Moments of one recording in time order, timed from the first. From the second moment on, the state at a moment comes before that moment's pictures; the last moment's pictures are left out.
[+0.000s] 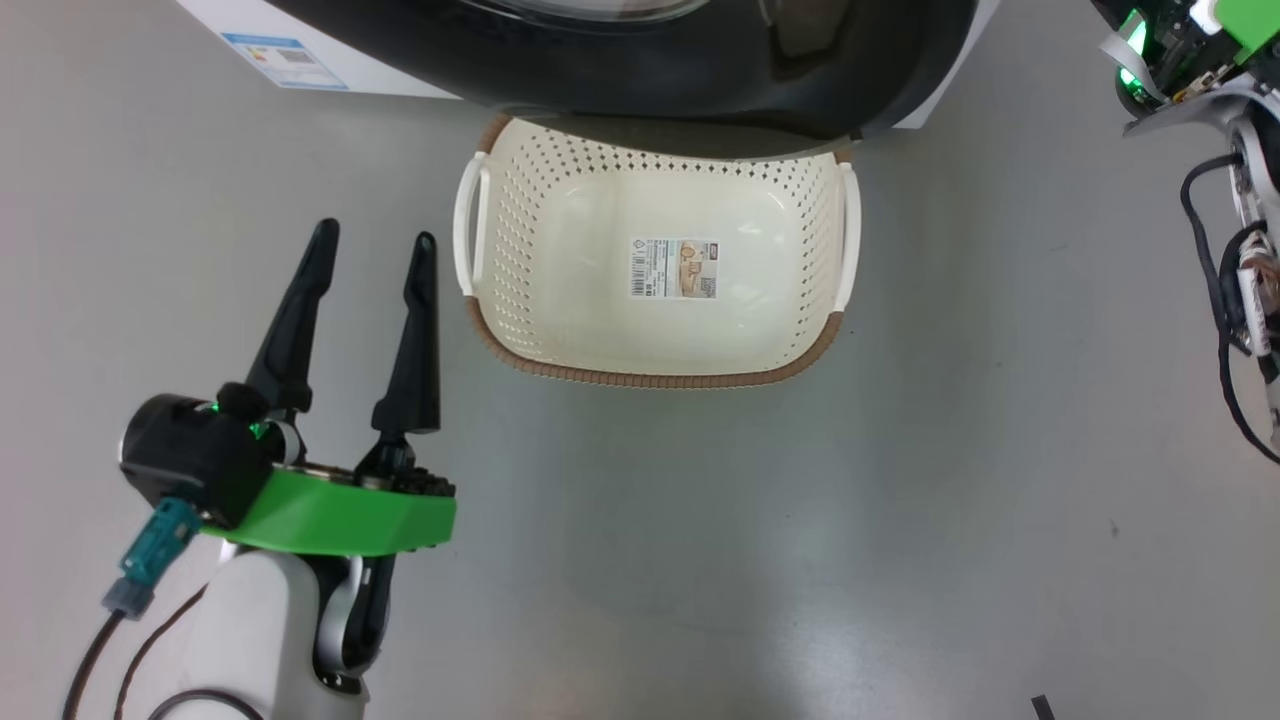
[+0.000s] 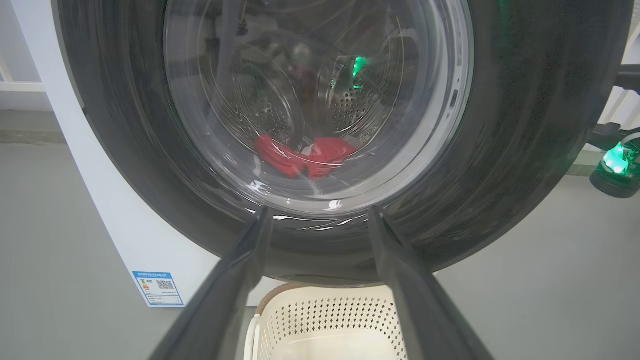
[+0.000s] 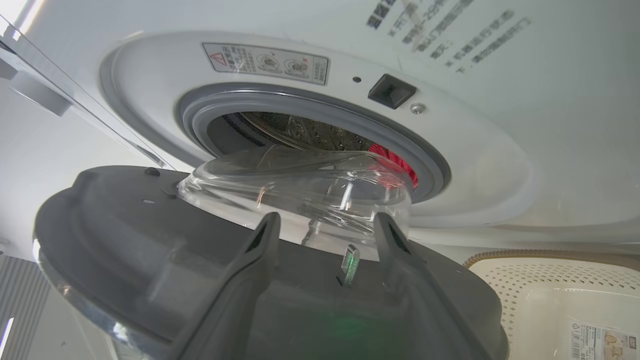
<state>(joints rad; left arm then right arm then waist) -0.43 0.02 -0.09 0.12 -0.25 -0.10 -0.25 -1.04 -0.26 0.14 0.49 1.58 0.12 0.56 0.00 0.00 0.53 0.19</state>
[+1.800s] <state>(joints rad) -0.41 0.02 -0.03 0.13 -0.23 -0.12 -0.25 -0.38 -0.12 0.03 0.05 0.26 0.12 -0.26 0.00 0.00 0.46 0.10</state>
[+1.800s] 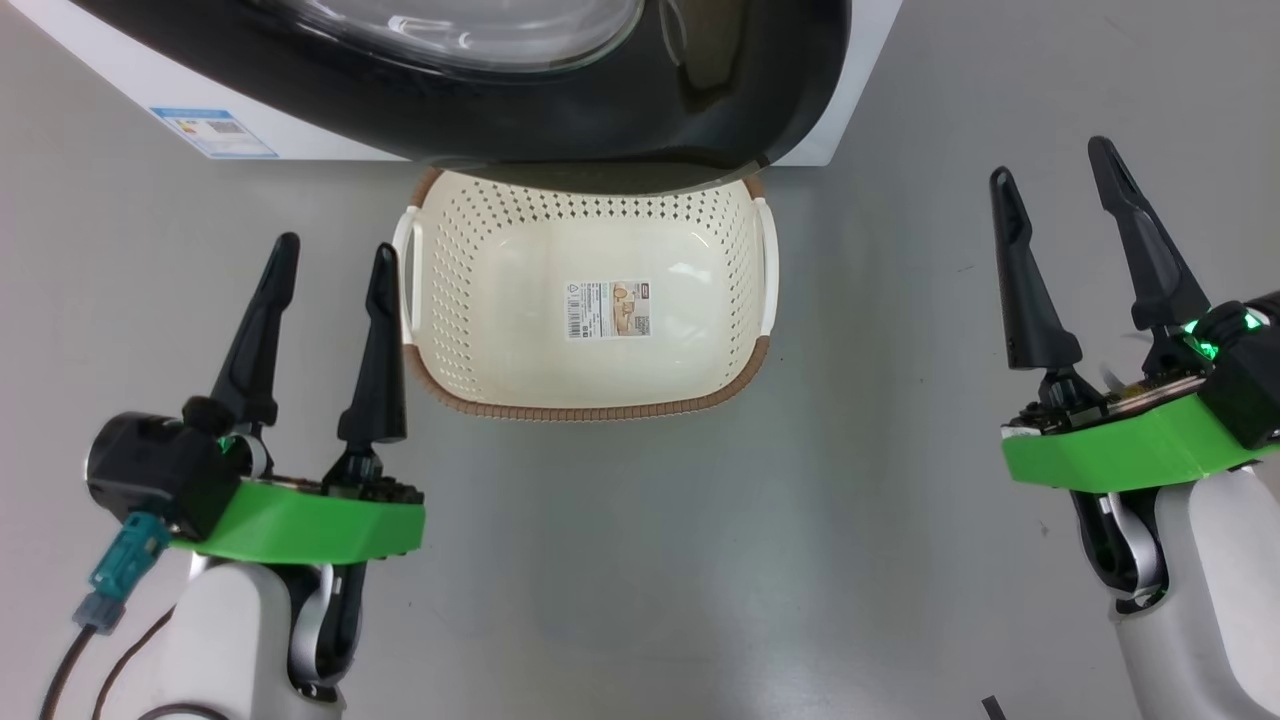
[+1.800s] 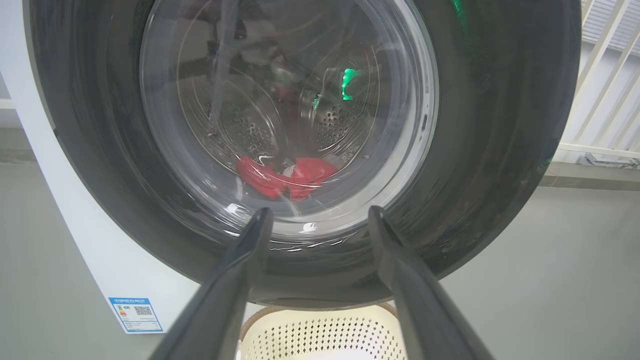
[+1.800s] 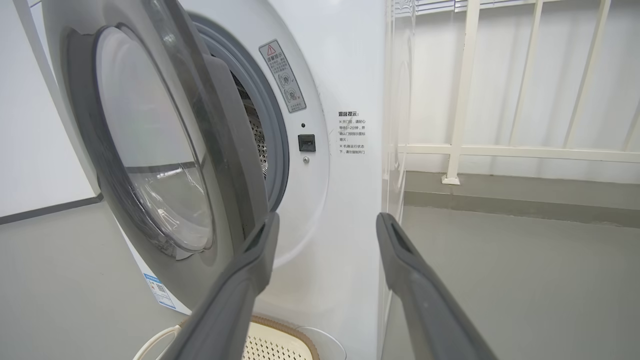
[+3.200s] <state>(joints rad) -0.41 0.02 -0.03 0.12 -0.23 -0.13 -0.25 -0.45 -0.14 0.16 0.14 0.77 0.12 -0.26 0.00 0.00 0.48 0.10</state>
